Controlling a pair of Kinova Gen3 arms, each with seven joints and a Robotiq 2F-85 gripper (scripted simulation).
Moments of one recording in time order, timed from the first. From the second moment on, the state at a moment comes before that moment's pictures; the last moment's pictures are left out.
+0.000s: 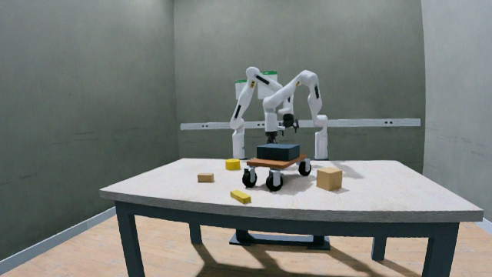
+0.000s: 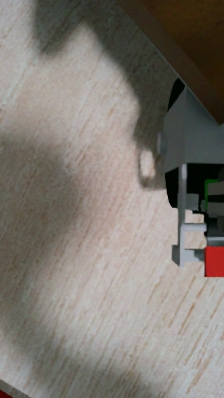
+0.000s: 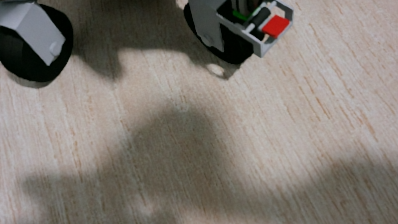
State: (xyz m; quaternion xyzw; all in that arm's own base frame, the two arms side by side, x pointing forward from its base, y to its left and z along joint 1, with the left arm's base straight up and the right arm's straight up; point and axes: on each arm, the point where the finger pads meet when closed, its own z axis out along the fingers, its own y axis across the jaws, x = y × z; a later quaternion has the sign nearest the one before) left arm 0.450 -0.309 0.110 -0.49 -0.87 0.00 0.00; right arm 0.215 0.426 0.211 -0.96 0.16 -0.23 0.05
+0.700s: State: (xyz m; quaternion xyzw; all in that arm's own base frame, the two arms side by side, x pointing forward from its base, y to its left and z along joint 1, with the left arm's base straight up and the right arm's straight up) left arm 0.450 -0.309 0.185 -0.49 -0.87 0.00 0.00; right arm 0.215 0.426 0.211 -0.96 0.16 -0.23 0.05
